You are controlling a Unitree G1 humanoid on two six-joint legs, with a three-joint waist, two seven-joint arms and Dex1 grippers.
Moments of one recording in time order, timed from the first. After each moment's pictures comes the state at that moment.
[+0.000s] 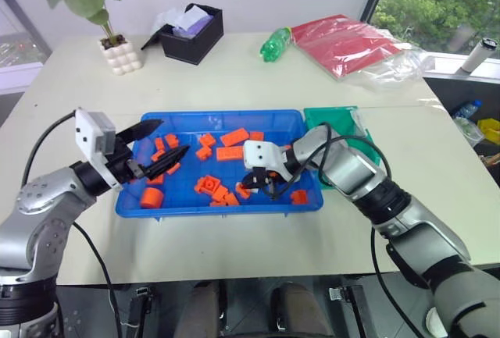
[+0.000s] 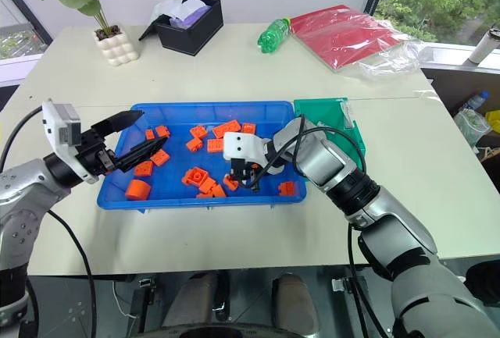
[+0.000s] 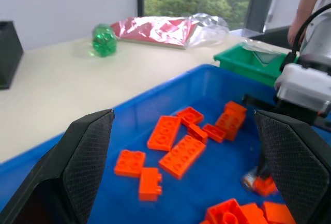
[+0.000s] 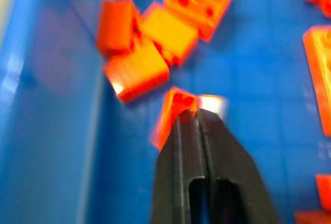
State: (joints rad) left arm -0.14 0.69 0.33 -0.37 -0.73 0.48 -0.76; right arm -0.86 -0.50 0.62 0.12 0.00 0.55 1.18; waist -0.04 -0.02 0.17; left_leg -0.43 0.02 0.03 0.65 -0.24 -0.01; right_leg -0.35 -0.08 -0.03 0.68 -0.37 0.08
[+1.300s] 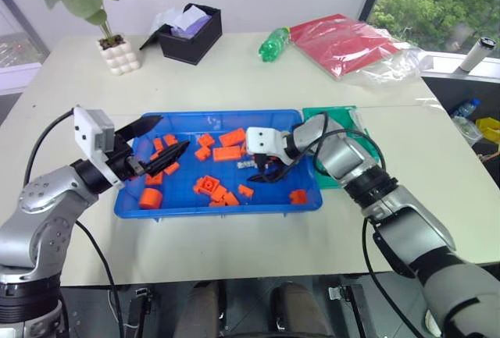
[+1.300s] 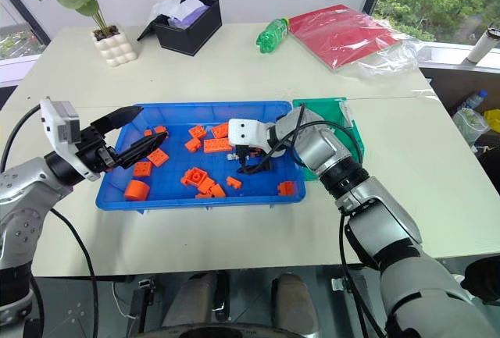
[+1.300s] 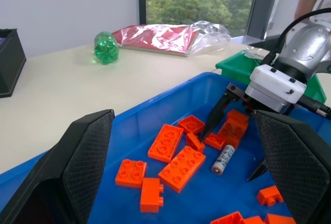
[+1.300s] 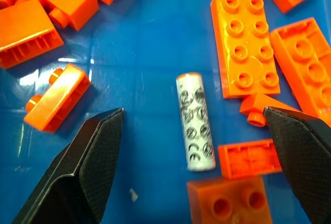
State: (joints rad) left arm -0.14 0.67 0.33 -0.36 -0.72 0.47 -0.75; right arm -0.95 -0.40 0.55 0.43 -0.14 0.23 1.13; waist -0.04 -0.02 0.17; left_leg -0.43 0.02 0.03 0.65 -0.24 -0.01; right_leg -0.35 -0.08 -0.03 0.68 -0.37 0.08
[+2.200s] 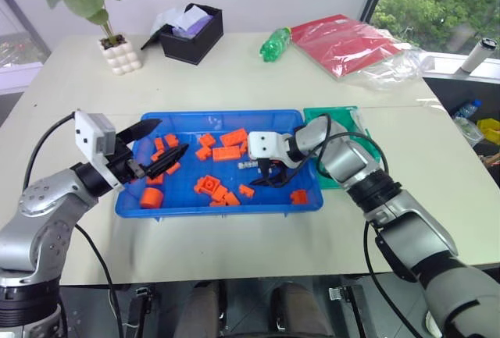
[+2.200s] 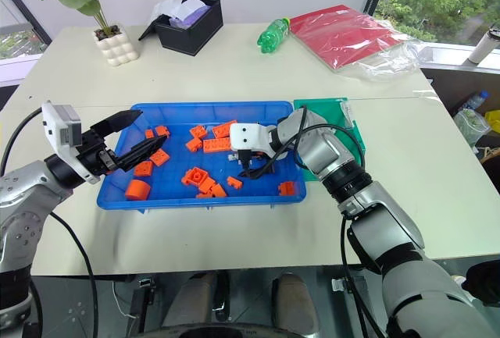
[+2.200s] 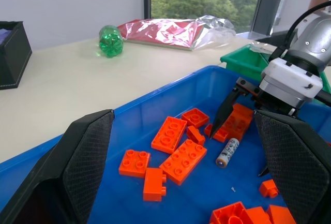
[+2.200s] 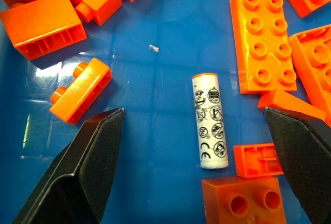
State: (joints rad) left arm -0.13 0.67 0.33 -0.37 -0.71 0.47 -0.75; right arm -0.91 -0.42 0.52 0.35 -0.17 0.24 1.18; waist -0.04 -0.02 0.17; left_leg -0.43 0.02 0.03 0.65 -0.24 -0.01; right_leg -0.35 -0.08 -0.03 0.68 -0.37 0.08
